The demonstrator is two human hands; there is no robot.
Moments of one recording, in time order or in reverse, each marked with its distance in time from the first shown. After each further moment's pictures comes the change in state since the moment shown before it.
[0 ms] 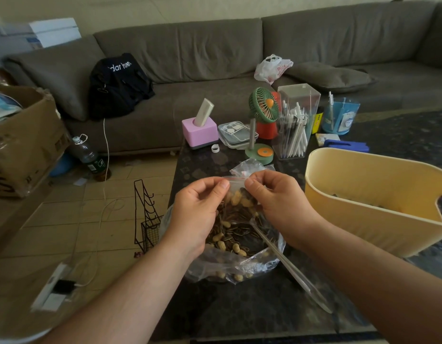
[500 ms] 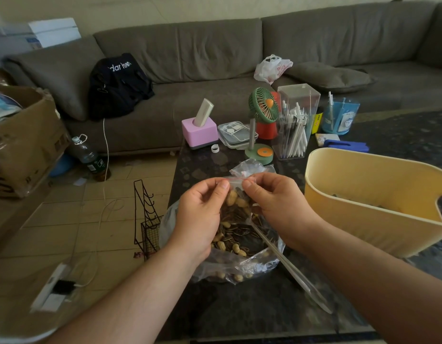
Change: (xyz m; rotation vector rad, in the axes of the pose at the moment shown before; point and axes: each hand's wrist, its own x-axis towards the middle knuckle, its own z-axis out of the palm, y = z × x) left_hand -0.005 -0.003 0.007 -0.030 0.010 -0.012; right_hand 0.001 0.005 0.002 0.035 0.006 0.001
